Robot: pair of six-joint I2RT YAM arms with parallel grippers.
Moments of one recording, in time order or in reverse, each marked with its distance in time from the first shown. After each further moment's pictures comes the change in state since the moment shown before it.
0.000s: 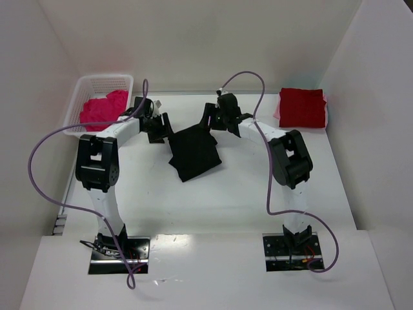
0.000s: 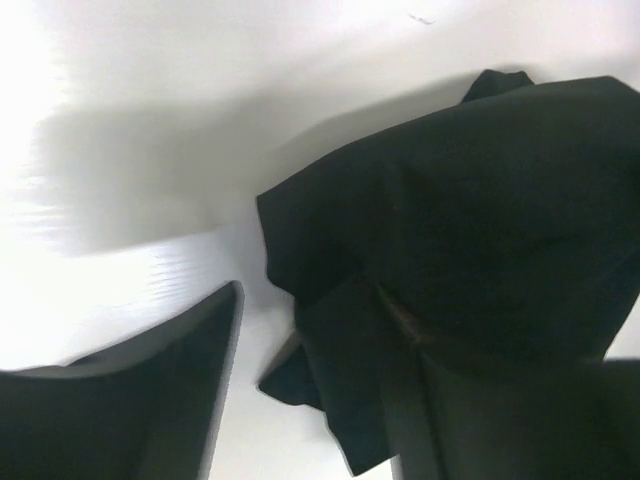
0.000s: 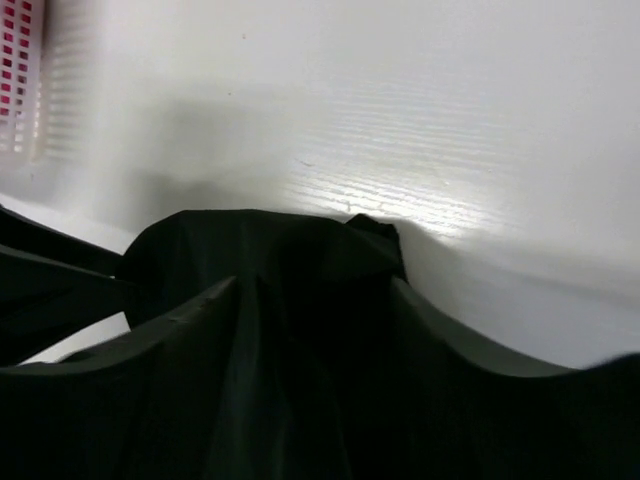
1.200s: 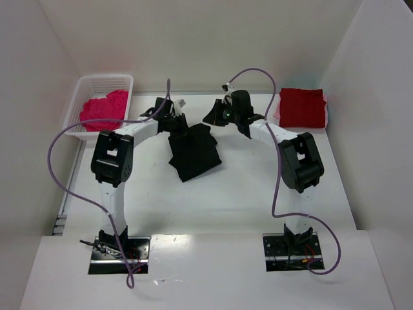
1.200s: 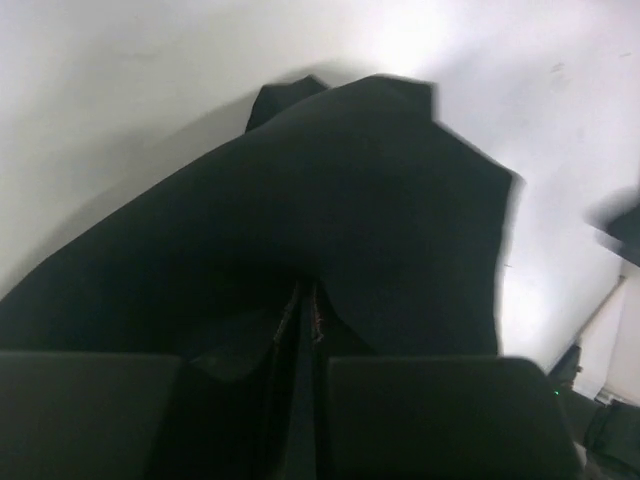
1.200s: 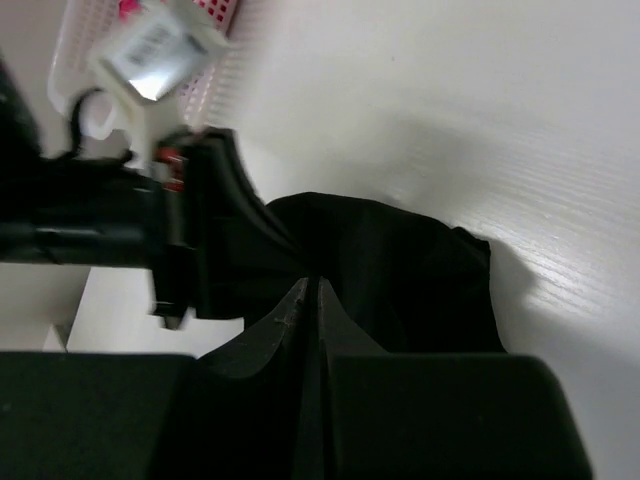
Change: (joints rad) left arm -0.129 0.098 0.090 0.144 0.179 -0.039; right arm -0.071 -0.106 -0.124 0.198 -0.312 0.017
